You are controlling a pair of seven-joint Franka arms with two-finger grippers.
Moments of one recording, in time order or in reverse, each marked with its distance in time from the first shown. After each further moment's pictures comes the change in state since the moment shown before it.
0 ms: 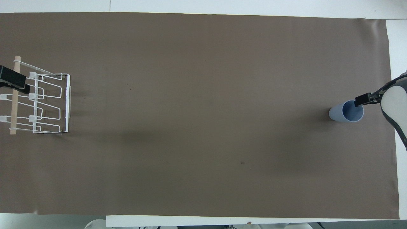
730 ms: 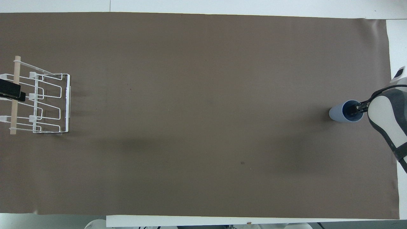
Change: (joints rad) left arm 0.007 -0.107 0.007 -0.135 0.005 0.085 0.000; right arm 0.001 -0.006 0.005 -0.107 0.022 0.085 -0.094
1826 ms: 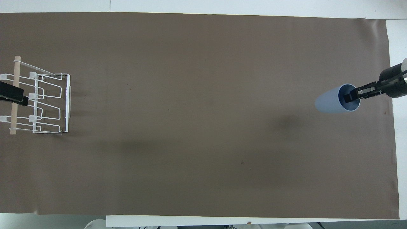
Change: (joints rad) left arm -0.003 -0.002 -0.008 -0.002 0.000 -0.064 -0.007; right arm 0.042 -0.087 0.103 0.314 0.321 -0.491 0.052
